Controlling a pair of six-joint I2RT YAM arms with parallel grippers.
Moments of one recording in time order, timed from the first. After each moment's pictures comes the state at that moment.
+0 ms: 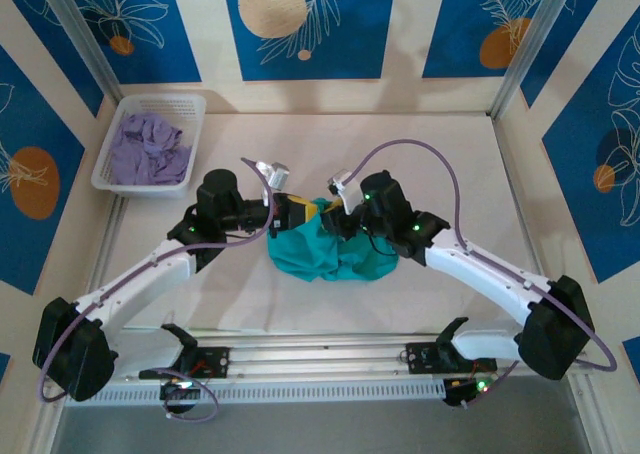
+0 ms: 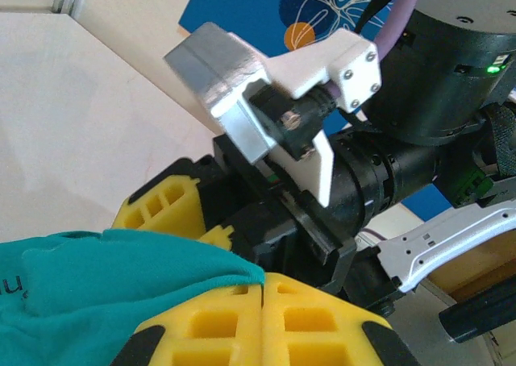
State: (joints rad) left arm -0.58 1.17 0.83 0.16 0.78 -0.47; right arm 0.72 1.24 0.93 -0.25 -0.19 0.10
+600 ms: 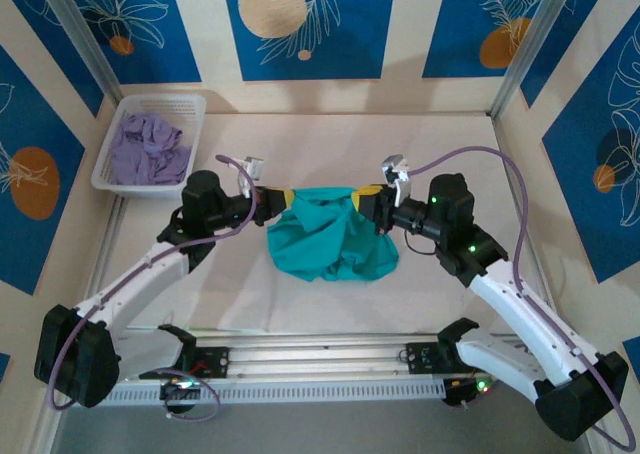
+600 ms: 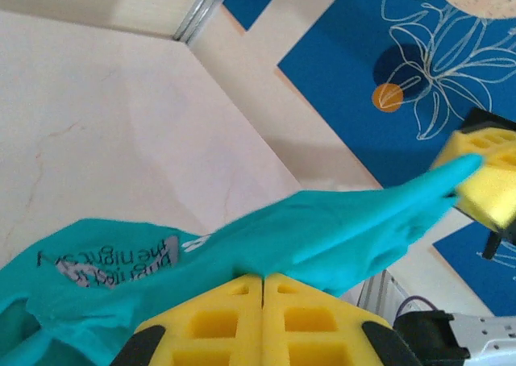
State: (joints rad) left arm -0.43 1.15 0.75 0.20 0.68 -0.58; right arm 0.50 0.89 0.83 -0.14 -0.50 0.25
